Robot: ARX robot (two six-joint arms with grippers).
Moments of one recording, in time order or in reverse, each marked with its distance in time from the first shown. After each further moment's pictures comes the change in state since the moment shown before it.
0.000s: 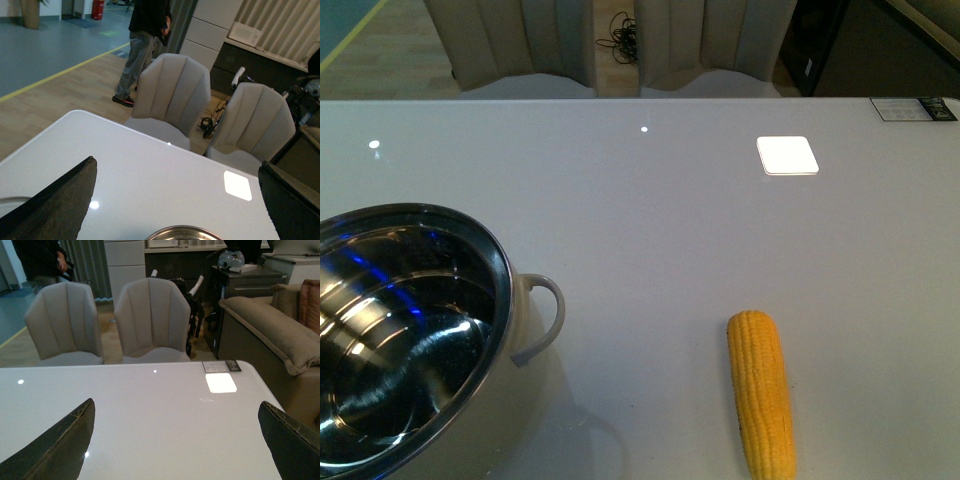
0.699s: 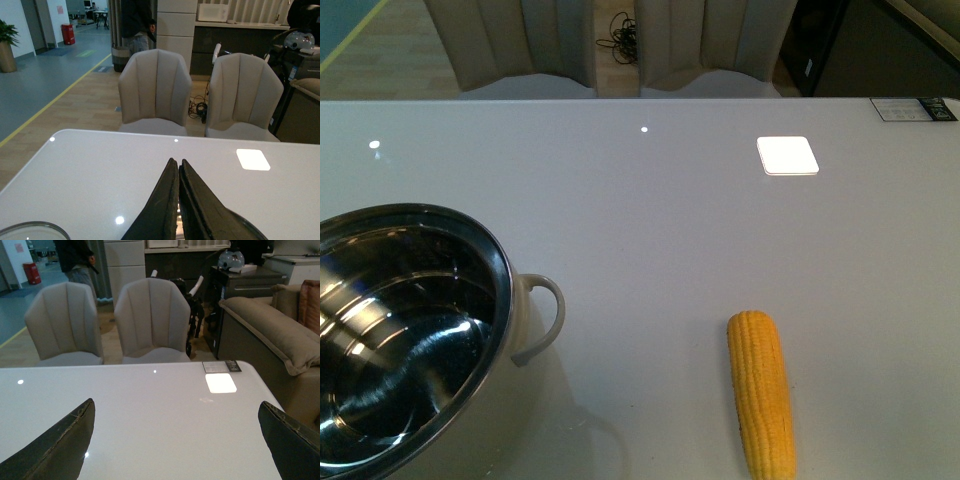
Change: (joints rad) left arm -0.441 -0.423 -0.127 -0.308 -0.323 0.261; right arm 0.000 0.000 0.000 0.000 0.000 0.000
